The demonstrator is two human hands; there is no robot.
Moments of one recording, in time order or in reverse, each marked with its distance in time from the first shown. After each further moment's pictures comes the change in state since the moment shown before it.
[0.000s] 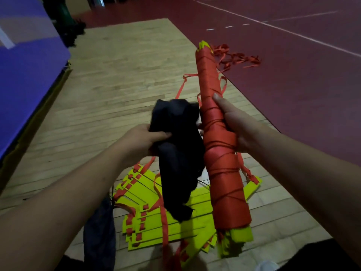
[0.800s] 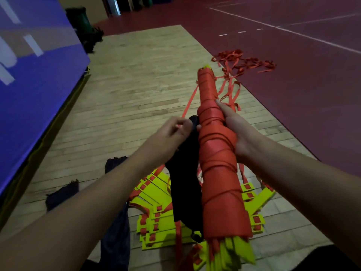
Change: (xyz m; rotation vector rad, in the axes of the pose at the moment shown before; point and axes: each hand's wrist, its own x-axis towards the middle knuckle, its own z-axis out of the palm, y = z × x) left_hand -0.039 0.017 0.001 0.254 0.024 0.225; right_hand -0.007 0.012 0.055 0.281 -0.160 0.133
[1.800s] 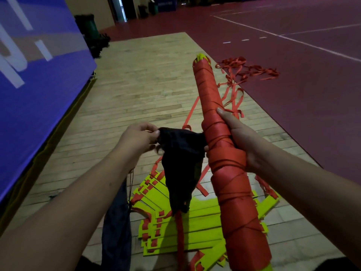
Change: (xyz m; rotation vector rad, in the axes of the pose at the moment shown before) left_hand 0.013 -0.014 -0.056 -0.132 0.311 -0.229; right_hand -0.006 0.002 -0.010 -0.274 0.040 -0.069
